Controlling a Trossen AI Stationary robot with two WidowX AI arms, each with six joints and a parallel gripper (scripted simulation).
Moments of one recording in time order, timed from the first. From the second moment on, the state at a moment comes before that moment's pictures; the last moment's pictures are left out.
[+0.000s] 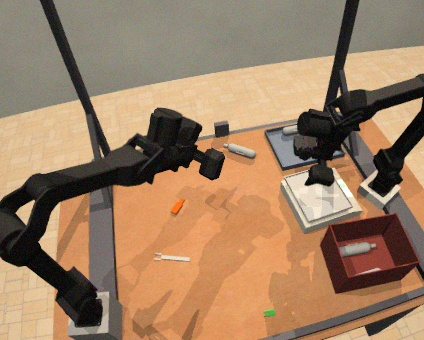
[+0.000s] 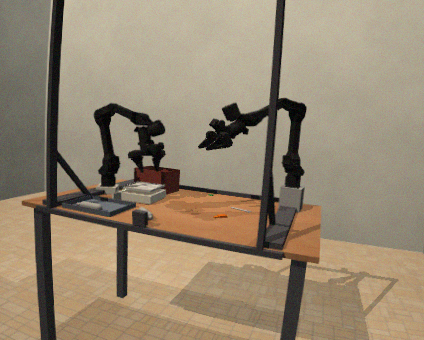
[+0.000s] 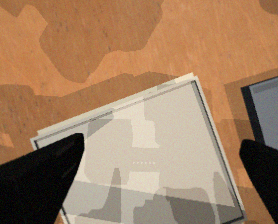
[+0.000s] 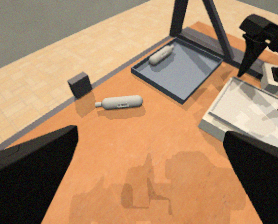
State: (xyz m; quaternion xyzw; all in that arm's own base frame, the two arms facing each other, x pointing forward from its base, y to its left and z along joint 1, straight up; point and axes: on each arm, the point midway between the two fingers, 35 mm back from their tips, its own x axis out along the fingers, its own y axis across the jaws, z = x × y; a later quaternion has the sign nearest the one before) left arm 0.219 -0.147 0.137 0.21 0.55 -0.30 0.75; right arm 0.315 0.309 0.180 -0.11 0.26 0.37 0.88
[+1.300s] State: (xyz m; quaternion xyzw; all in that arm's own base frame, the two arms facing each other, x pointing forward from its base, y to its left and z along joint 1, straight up) left arm 0.213 -0.400 0.082 0.29 0.49 -0.42 0.71; right arm 0.309 0.315 0.179 -0.11 0.25 0.38 0.88
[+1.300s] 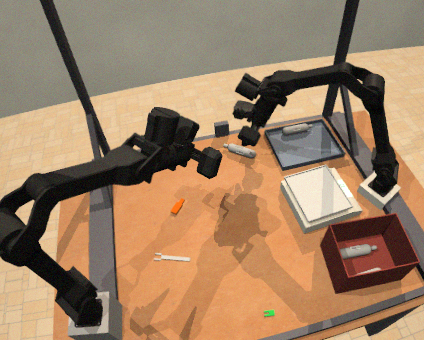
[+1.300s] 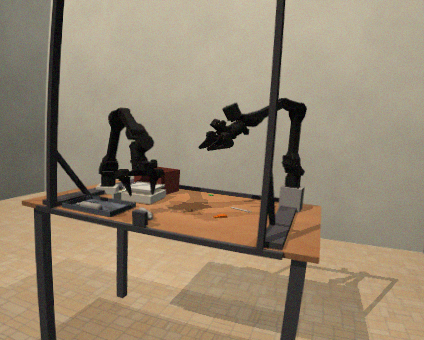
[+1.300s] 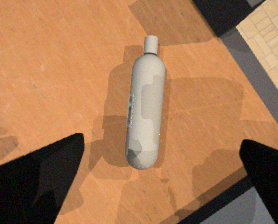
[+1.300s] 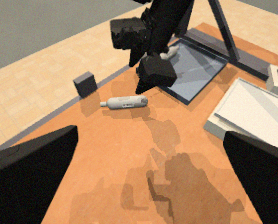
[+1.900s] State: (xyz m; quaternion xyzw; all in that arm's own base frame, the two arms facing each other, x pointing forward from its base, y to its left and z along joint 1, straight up) left arm 0.220 -0.410 0.073 0.30 0.50 -0.42 0.70; right arm 0.309 0.315 0.179 -0.11 0.25 0.38 0.88
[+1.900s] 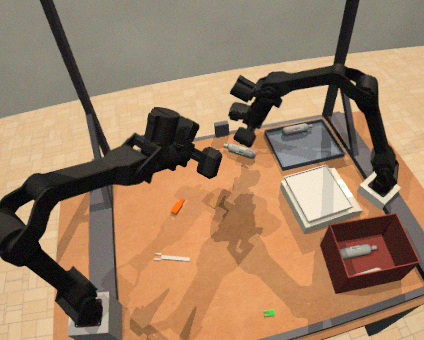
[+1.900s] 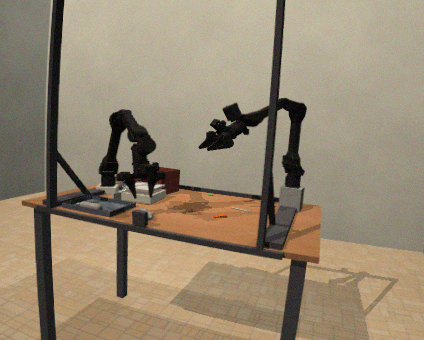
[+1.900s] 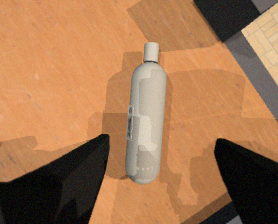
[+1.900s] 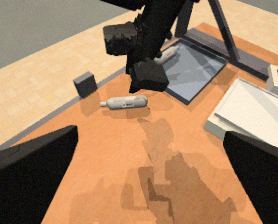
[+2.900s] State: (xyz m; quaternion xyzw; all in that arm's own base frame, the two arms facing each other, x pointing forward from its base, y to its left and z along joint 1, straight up) left arm 0.244 -0.440 0.031 0.32 0.52 -0.42 0.67; right arm 0.309 0.315 0.179 -0.11 0.25 0.38 0.88
